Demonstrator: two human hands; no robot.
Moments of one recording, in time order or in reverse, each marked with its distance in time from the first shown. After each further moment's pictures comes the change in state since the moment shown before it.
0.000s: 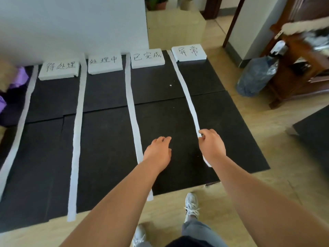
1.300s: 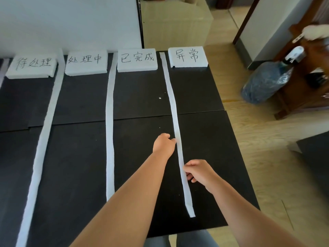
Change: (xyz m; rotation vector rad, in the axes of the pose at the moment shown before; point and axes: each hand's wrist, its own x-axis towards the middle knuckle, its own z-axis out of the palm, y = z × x) left_hand 0.189 0.078 0.001 -0.737 0.035 -0.545; right_hand 0.110 0.034 -0.008 0.274 -0.675 0.322
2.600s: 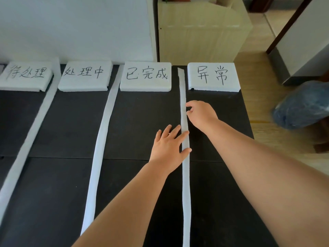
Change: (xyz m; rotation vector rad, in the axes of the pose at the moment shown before) left_hand 0.154 0.068 -0.026 0.793 0.155 0.577; right_hand 0.226 -0.240 -0.109 -0.507 0.413 -0.560
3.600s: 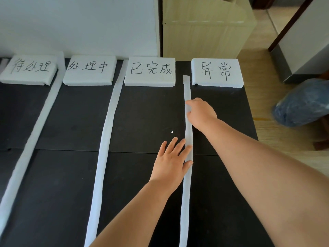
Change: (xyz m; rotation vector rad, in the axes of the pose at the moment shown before) left_hand -0.058 0.002 0.021 0.006 0.028 0.089; right_hand -0.013 -0.015 0.008 -0.251 -0.008 -0.063
